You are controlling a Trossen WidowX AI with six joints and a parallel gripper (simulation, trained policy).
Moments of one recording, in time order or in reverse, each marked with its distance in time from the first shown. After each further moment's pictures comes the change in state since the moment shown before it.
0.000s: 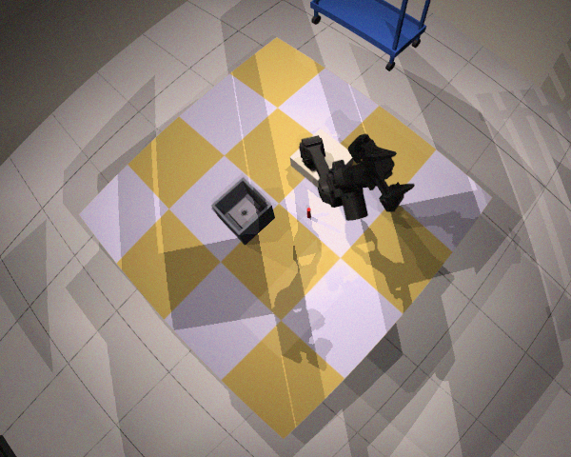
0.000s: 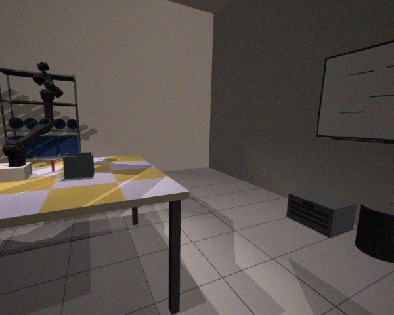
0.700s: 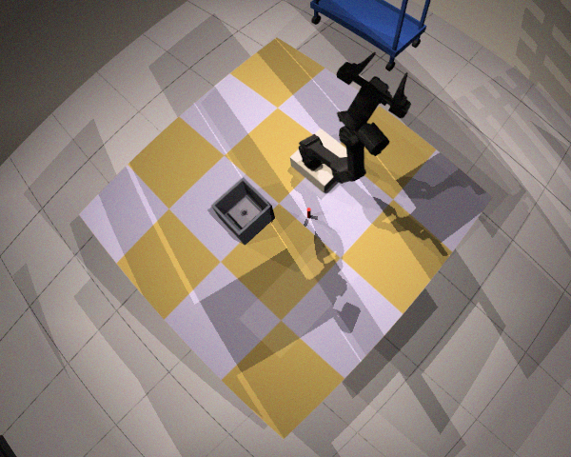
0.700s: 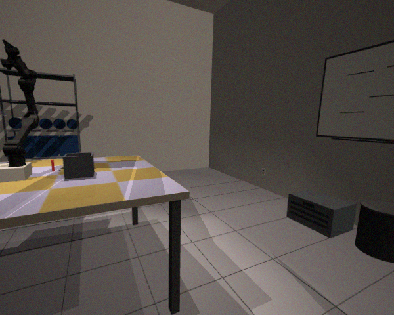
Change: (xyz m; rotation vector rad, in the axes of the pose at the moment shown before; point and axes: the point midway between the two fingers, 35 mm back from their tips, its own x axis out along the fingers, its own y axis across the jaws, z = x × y) arm 0.000 -0.171 0.140 0.061 -0.278 -0.508
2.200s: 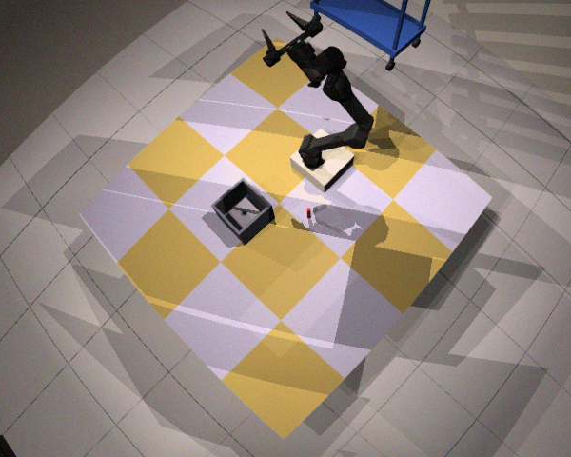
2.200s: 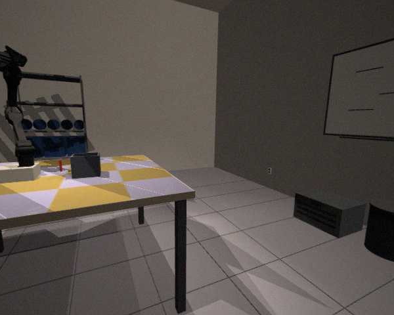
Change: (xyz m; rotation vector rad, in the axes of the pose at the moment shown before) arm -0.091 -0.294 0.103 0.542 -0.445 -1.096
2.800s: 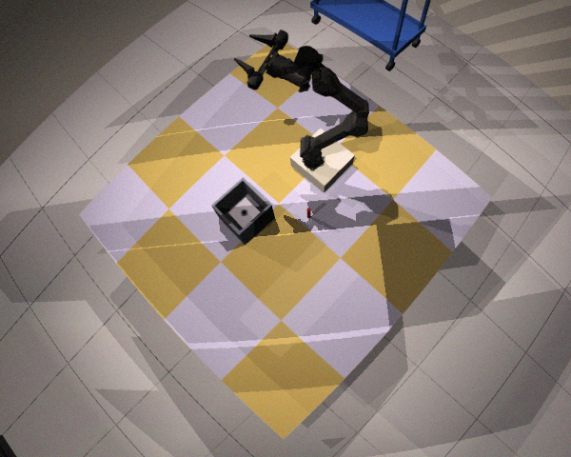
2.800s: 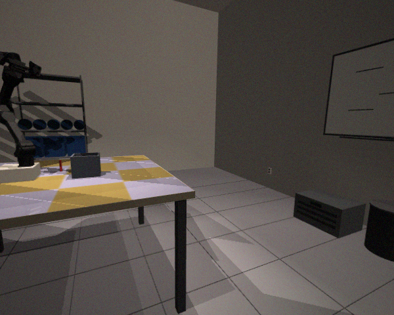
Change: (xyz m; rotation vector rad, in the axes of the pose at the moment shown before) arm 0.002 -0.100 0.036 0.174 -0.108 -0.406
